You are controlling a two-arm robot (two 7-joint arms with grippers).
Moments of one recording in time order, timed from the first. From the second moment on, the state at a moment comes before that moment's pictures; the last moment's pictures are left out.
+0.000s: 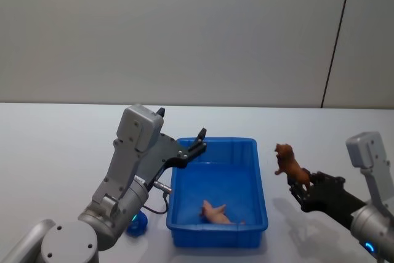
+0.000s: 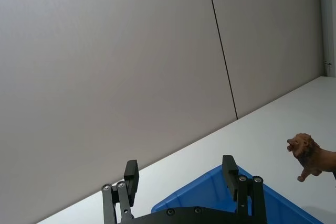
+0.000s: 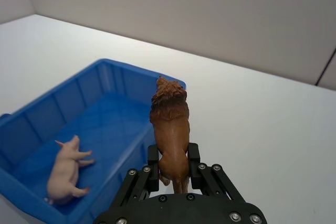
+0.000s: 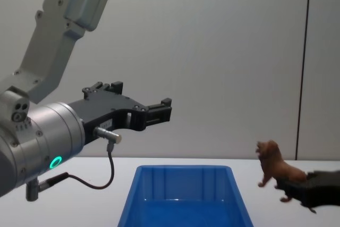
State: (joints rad) left arm -0.24 0.38 0.45 -1.63 -0.20 0.01 -0.01; right arm 0.14 0.33 -0.27 -1.51 0.28 0.21 0.28
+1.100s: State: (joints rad) left arm -0.24 0.38 0.45 -1.63 -0.20 0.01 -0.01; right arm 0.29 0.22 -0.34 -1.41 0.20 0.31 0.42
